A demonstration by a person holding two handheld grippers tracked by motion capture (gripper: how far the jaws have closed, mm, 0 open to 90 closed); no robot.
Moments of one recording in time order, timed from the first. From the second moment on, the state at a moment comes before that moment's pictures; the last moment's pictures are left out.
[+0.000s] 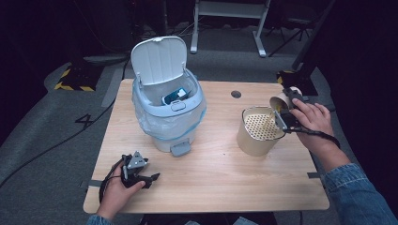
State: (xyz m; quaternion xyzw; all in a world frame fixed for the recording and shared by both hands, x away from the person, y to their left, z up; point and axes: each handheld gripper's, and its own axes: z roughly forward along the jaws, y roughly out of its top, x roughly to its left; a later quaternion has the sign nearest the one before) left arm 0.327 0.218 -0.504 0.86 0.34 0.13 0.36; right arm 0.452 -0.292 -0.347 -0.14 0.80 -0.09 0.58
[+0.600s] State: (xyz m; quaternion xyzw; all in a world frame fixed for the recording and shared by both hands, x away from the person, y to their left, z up) left arm 0.327 0.218 -0.504 0.86 0.34 0.13 0.36; right arm 0.440 -0.269 -0.360 -0.31 0.68 -0.27 0.62
